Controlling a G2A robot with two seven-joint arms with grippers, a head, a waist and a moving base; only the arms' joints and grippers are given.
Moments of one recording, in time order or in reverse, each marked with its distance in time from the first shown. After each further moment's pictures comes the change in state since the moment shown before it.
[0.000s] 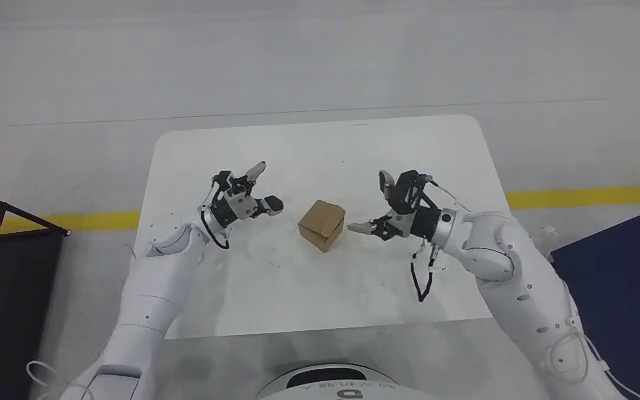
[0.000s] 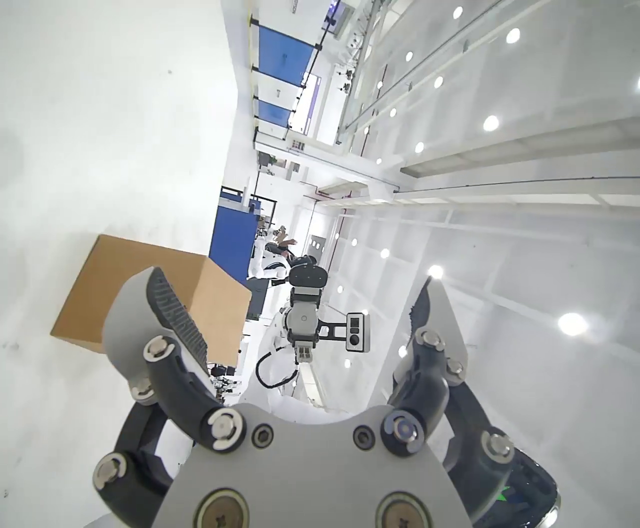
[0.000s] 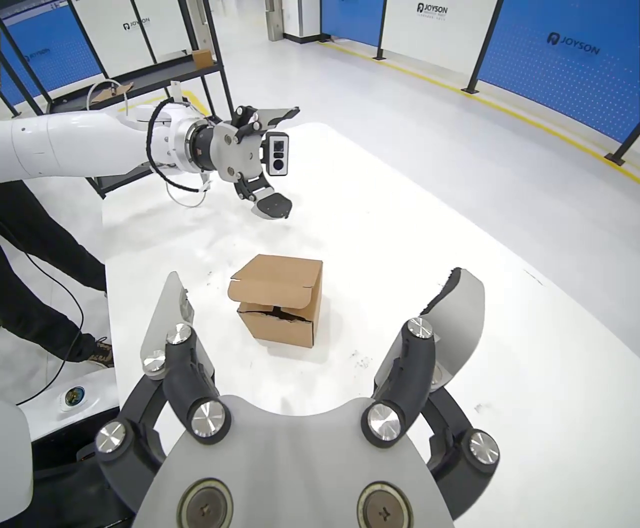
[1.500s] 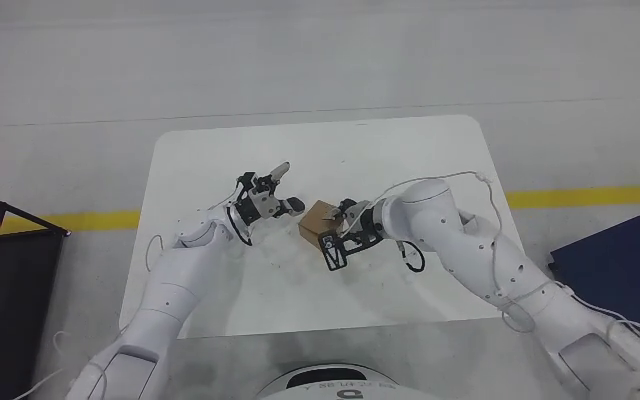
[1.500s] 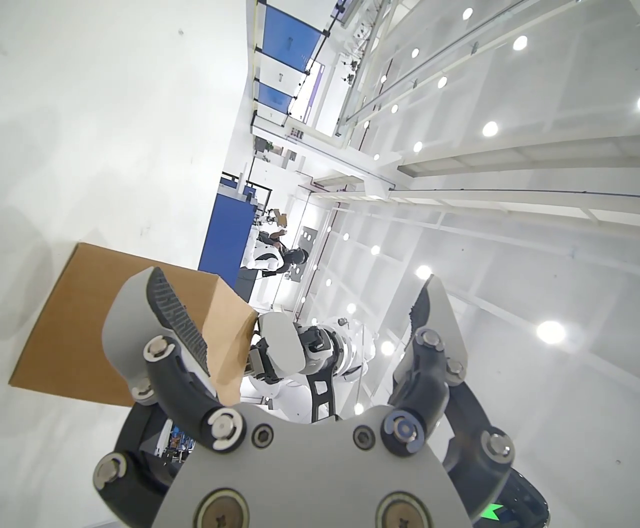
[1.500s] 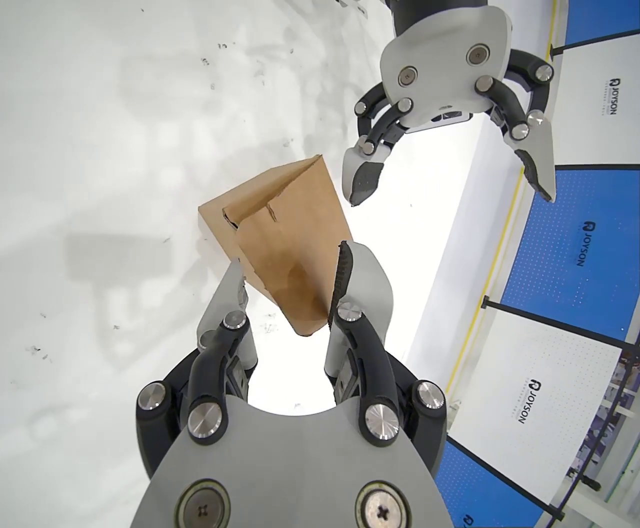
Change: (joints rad) left arm -0.099 -0.049 0.150 0.123 -0.061 -0.038 0.041; right arm 0.485 0.021 -0.538 0.066 -0.797 -0.321 -0.045
